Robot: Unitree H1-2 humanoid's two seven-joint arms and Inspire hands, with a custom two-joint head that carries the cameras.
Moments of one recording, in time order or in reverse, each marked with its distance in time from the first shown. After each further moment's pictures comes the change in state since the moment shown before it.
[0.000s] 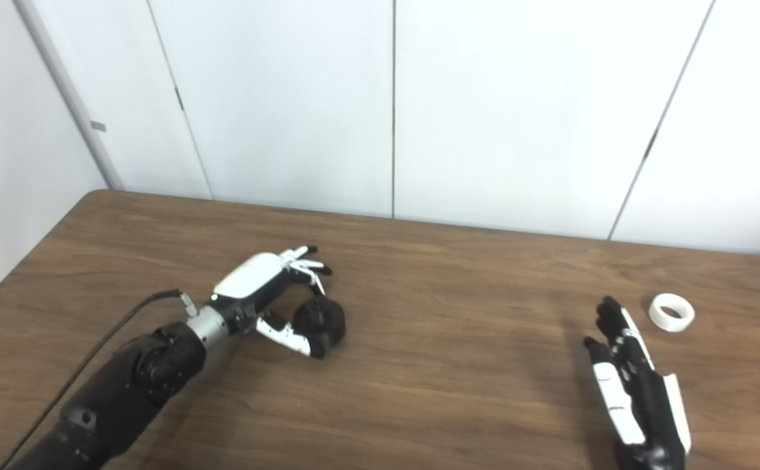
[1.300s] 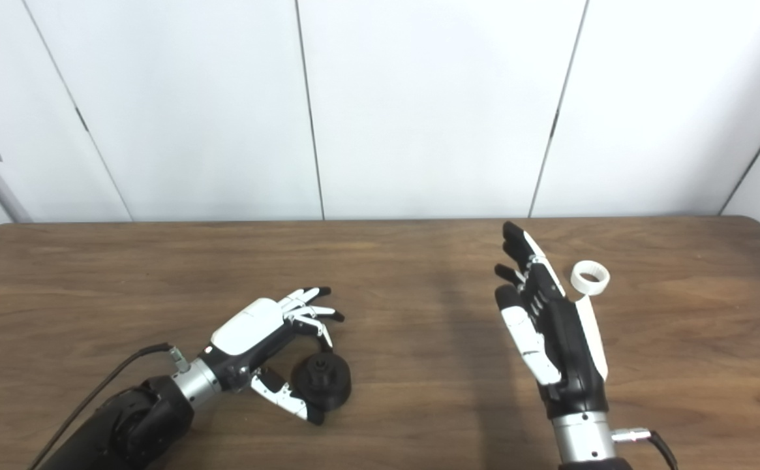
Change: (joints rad) left arm 0.012 -0.056 -0.161 -0.078 0.098 -0.095 0.046; right arm 0.002 0.053 0.056 -0.291 -0.151 0.105 -0.021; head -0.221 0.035
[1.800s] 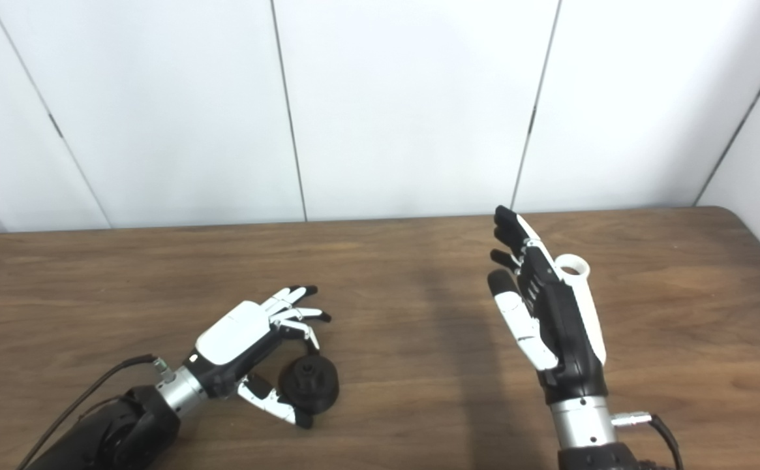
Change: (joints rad) left arm -0.030 0.042 -0.116 0.027 0.033 0.000 0.159; right arm -0.009 -0.025 -0.025 -0.070 -0.028 0.058 -0.003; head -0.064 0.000
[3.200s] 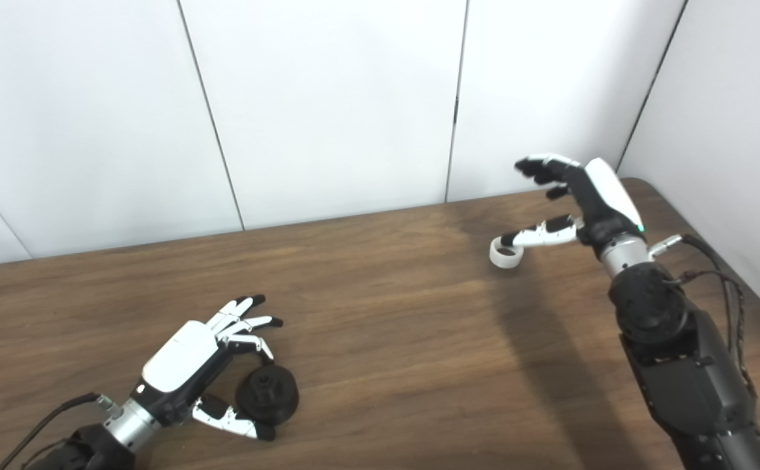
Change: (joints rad) left arm -0.010 0.009 -0.074 0.027 -0.007 0.000 0.110; right arm -0.333 -0.508 -0.037 0.440 -0.238 0.193 0.071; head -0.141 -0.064
